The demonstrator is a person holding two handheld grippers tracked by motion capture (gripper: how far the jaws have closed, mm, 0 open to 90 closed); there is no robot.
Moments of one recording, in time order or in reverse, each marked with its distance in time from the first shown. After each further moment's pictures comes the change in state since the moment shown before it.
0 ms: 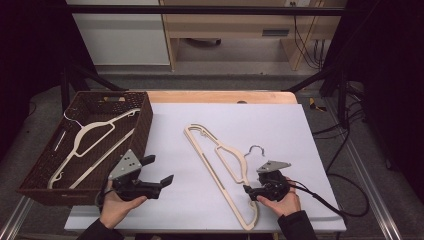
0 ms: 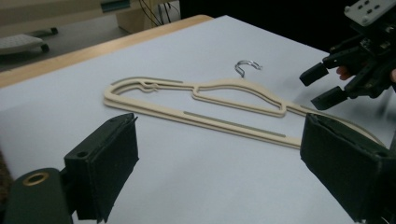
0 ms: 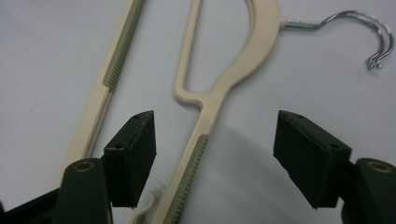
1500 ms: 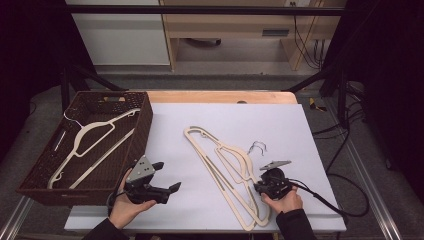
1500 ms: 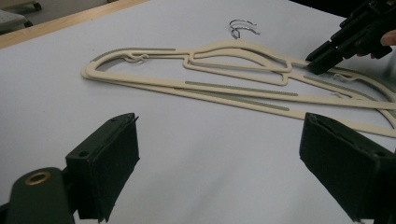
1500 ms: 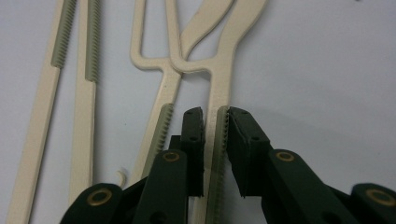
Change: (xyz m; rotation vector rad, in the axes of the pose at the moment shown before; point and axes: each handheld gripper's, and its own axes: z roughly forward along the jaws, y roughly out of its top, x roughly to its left) left arm -0.003 -0.015 0.021 0.088 -0.010 0.017; right arm -0.010 -0.005 0.009 0.144 -0.065 0.133
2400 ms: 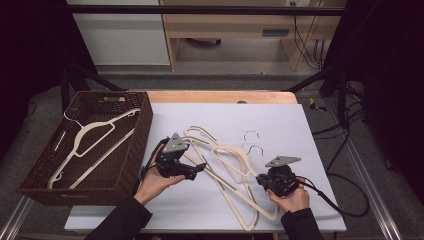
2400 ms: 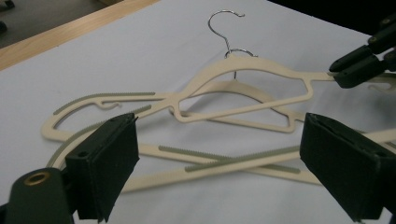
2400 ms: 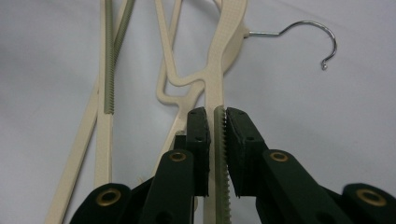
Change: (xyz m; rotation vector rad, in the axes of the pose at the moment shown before) left arm 0.002 0.065 0.080 0.053 -0.052 0.031; right arm -0.004 0.009 -0.035 -0.133 0.046 -0.087
